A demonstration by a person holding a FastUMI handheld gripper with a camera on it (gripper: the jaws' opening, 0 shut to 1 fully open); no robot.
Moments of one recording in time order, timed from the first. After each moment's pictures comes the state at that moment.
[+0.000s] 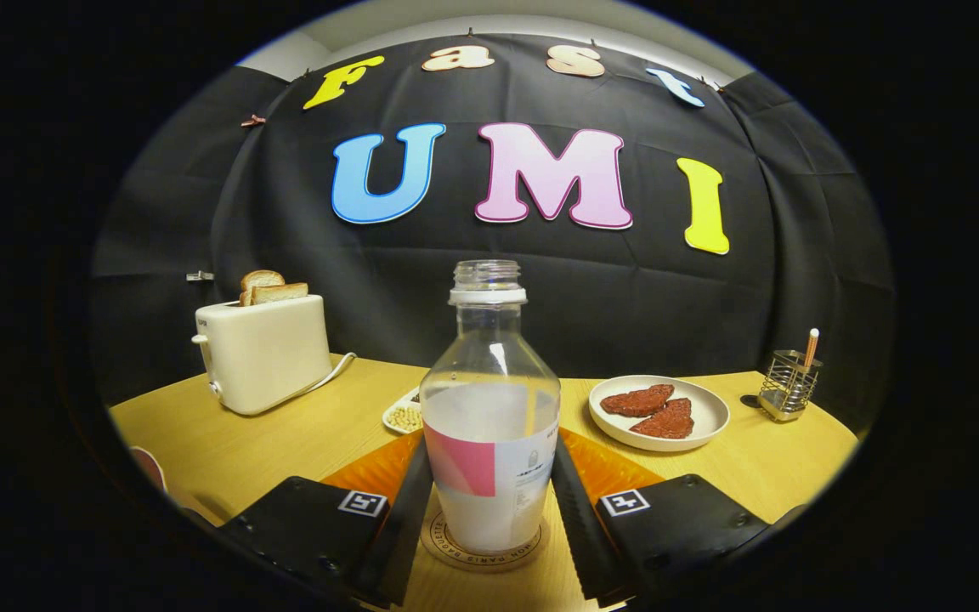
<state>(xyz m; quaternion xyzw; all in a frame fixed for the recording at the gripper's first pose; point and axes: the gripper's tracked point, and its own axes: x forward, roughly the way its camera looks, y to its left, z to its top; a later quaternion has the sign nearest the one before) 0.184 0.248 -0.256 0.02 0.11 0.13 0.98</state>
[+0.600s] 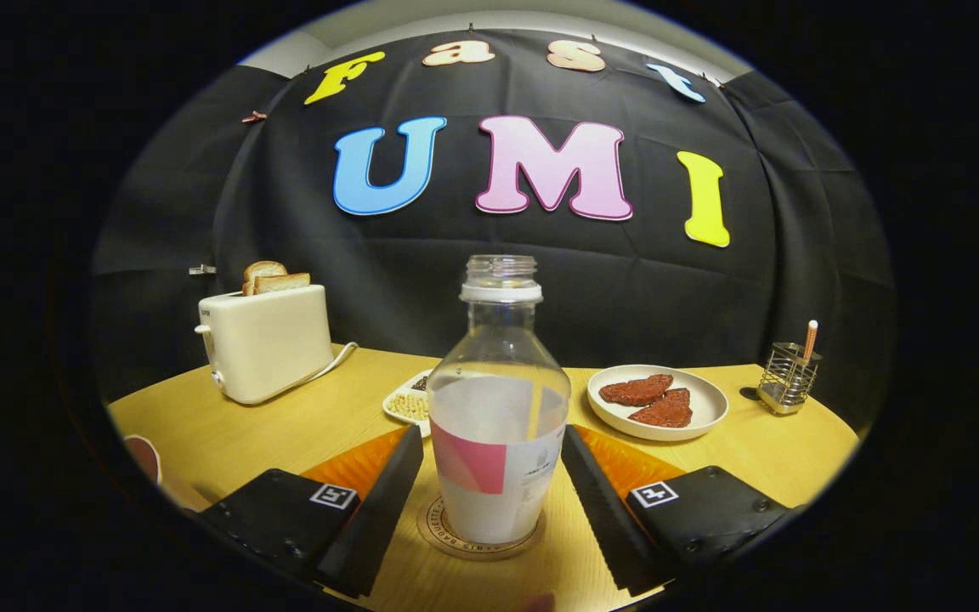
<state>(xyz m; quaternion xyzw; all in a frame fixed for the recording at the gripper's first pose) 0.176 0.247 -0.259 0.02 0.12 0.14 0.98</state>
